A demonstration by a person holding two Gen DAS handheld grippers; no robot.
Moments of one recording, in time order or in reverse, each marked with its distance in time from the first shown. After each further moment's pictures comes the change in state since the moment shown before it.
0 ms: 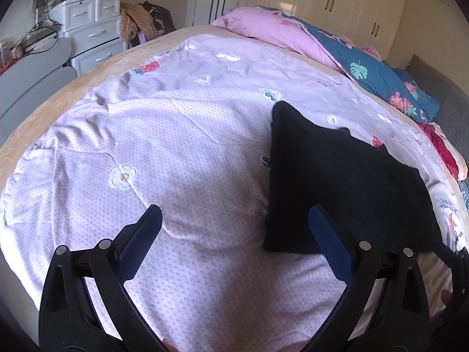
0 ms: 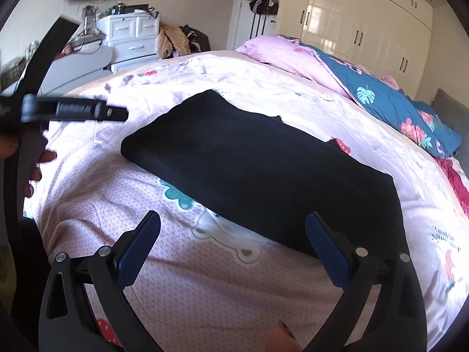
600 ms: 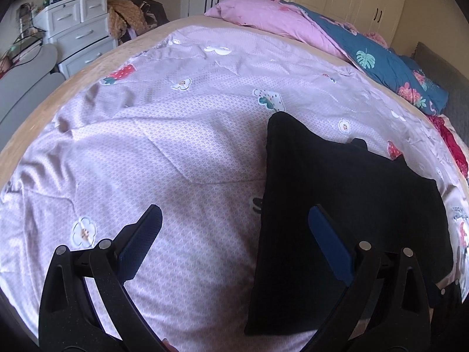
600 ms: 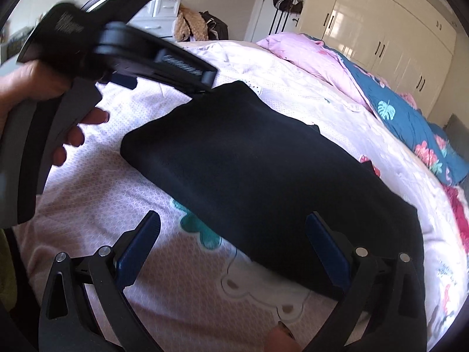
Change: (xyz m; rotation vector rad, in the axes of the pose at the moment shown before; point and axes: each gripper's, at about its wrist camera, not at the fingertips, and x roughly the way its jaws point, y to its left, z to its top) left arm 0.066 -0.025 0.048 0.048 0.065 0.020; right arm 0.060 0.039 0.023 -0.128 0.041 -0.009
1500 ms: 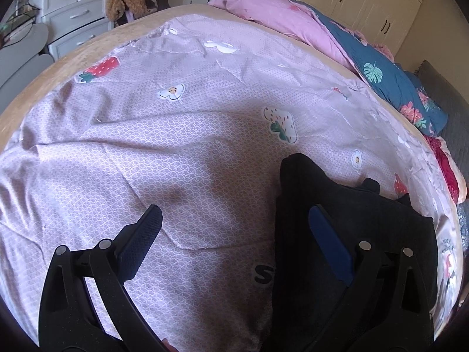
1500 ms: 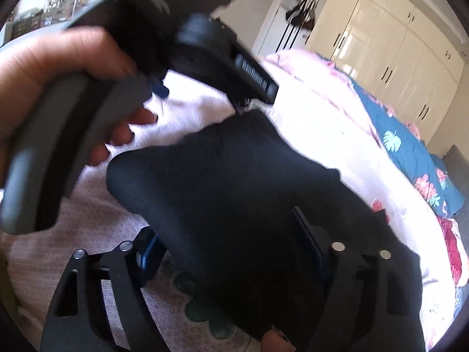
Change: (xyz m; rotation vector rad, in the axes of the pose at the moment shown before) left arm 0.045 0.015 0.048 -0.096 0.045 -0.087; right arm 0.039 0.014 0.038 -0.089 -0.076 -0.034
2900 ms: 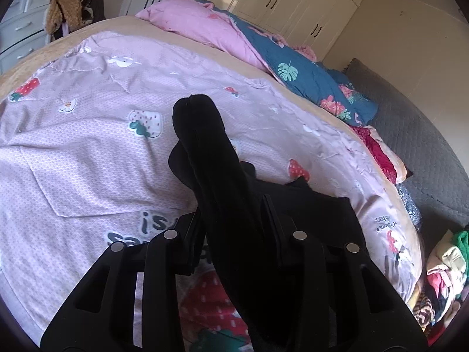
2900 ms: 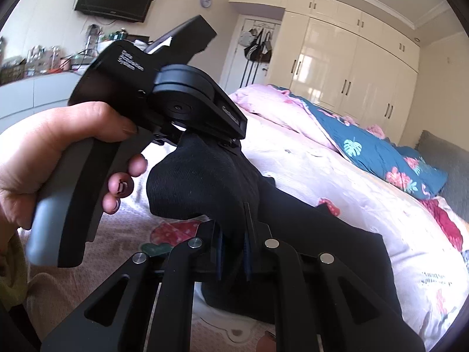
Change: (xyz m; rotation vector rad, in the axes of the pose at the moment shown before) left arm -0.049 -0.098 -0.035 0.095 -0.057 -0.344; right arm -0.086 -0.055 -0.048 0.164 -0.212 -0.099
